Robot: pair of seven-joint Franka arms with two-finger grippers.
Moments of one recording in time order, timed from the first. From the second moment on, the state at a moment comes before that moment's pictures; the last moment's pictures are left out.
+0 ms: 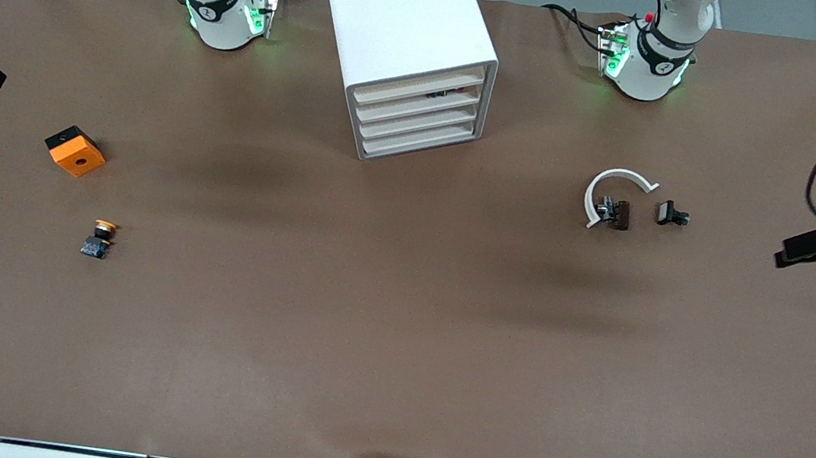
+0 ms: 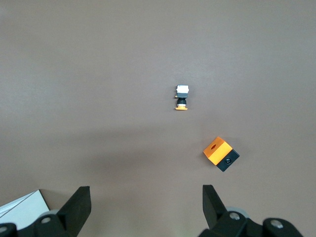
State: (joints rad) left arm 0.37 0.10 -0.31 -1.56 -0.01 1.66 0.01; right arm -0.05 -0.07 -0.07 -1.58 0.02 1.52 -0.02
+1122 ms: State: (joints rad) left arm 0.08 -0.01 -0.06 -1.58 -0.01 1.60 0.02; right arm -0.06 -0.08 -0.07 -1.59 0.02 1.51 -0.03
